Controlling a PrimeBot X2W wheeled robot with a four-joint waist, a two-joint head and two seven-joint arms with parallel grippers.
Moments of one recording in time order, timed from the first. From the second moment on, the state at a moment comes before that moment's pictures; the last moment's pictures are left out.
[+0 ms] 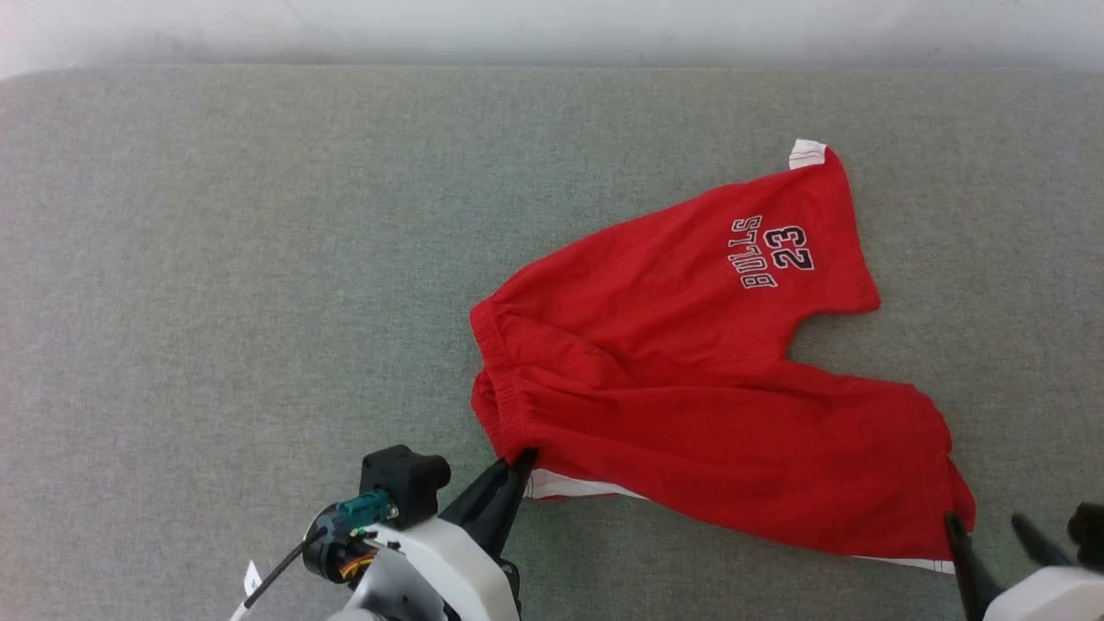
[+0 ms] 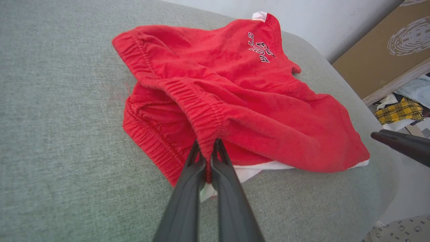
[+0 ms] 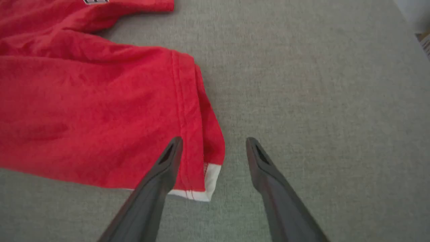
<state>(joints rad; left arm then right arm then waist) -0.08 0.29 -0.53 -0.06 -0.54 0.06 0.10 0.25 -0.05 -0.23 -0.25 0.18 0.13 0.40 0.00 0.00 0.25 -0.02</state>
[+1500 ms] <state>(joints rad) -0.06 0.26 -0.49 -0.09 -0.63 0.08 0.05 0.20 -0.05 -0.24 -0.12 0.29 0.13 0.39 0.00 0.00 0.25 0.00</state>
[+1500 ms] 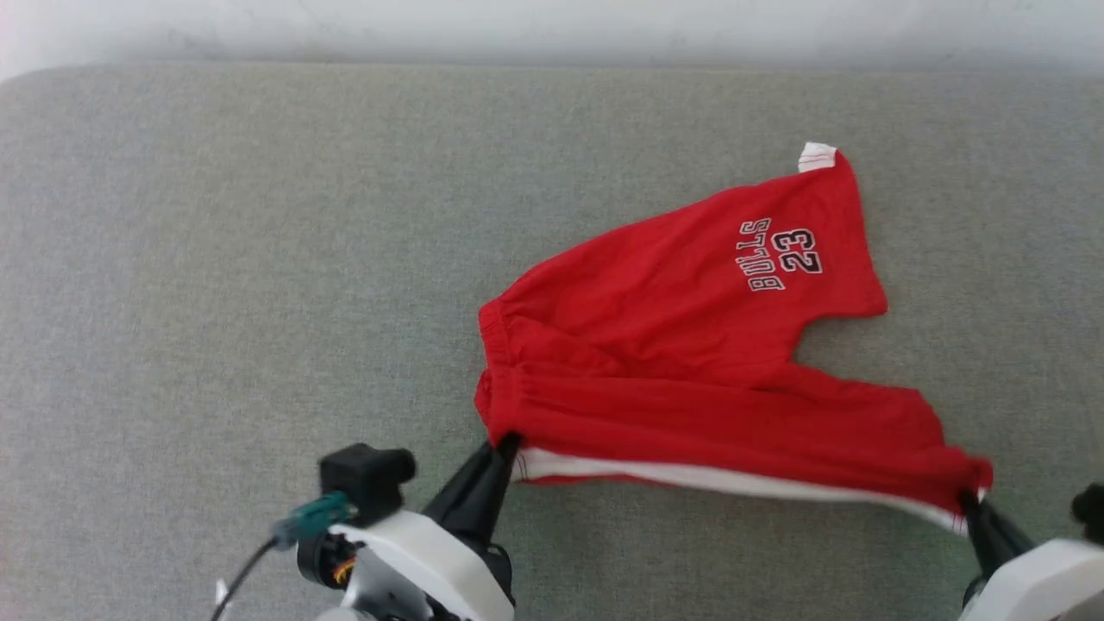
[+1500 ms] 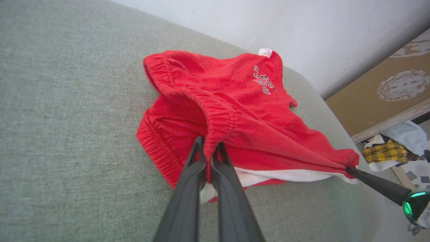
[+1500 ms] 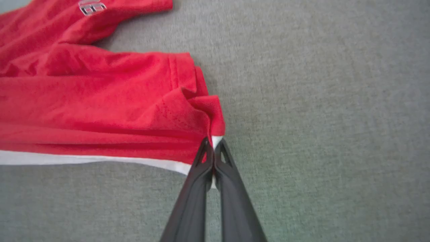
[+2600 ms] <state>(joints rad) -0.66 0.34 -0.28 -0.35 -0.88 0.33 0.57 -0.61 -0.06 -0.16 -0.43 0.46 0.13 0.82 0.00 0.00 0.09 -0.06</state>
